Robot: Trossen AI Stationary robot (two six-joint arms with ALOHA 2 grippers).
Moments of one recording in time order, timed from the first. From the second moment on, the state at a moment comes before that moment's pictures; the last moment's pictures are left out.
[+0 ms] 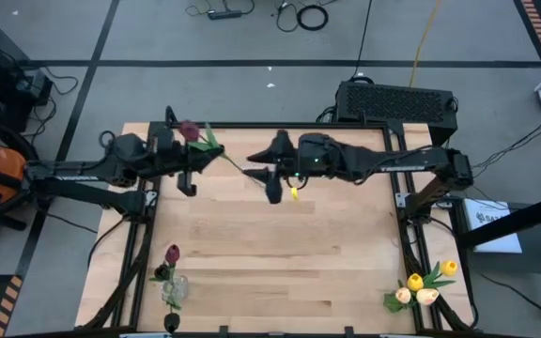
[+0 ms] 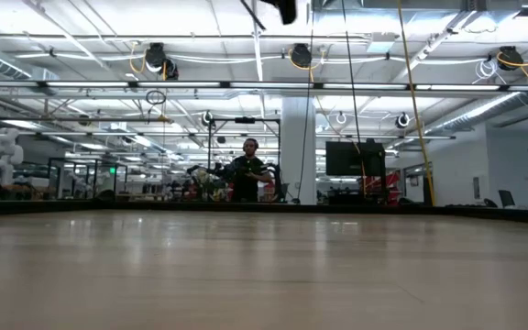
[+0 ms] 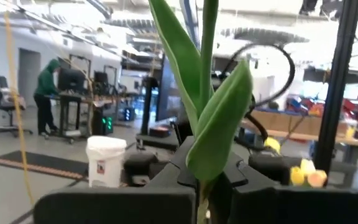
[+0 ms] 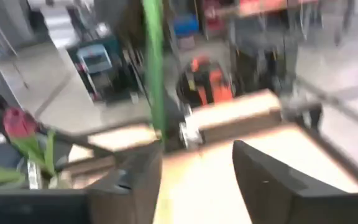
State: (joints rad) left arm 0.05 0.87 0.83 0.34 -0.05 -0.09; right arm -0.04 1.63 1.48 -0.02 0.05 0.23
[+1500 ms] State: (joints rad) left arm -0.44 1.07 1.77 -0.68 -0.32 -0.25; right arm 0.31 1.55 0.93 -0.08 0.28 1.13
